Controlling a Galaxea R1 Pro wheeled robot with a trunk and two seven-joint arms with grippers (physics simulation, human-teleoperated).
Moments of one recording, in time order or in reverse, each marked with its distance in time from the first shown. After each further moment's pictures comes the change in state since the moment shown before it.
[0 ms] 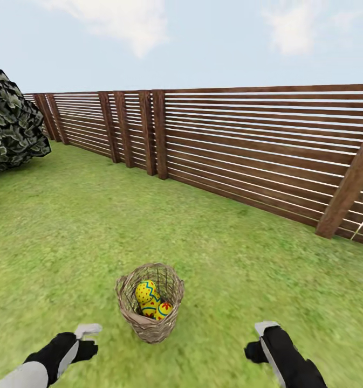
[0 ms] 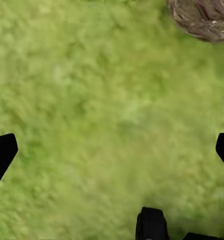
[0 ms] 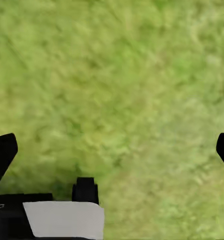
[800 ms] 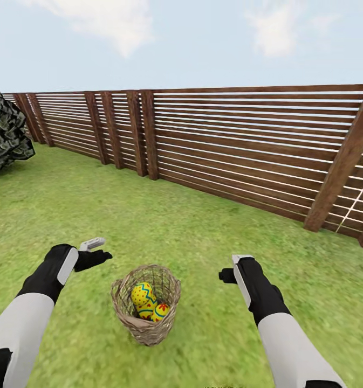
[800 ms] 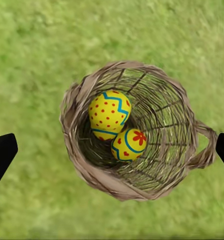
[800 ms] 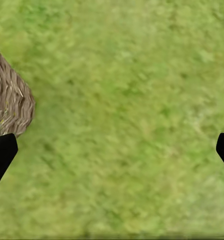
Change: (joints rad) left arm -0.234 0.018 0.092 -0.530 0.284 0.474 -0.004; right arm -0.355 0.159 -0.069 -0.010 -0.032 0.055 -0.134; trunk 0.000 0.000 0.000
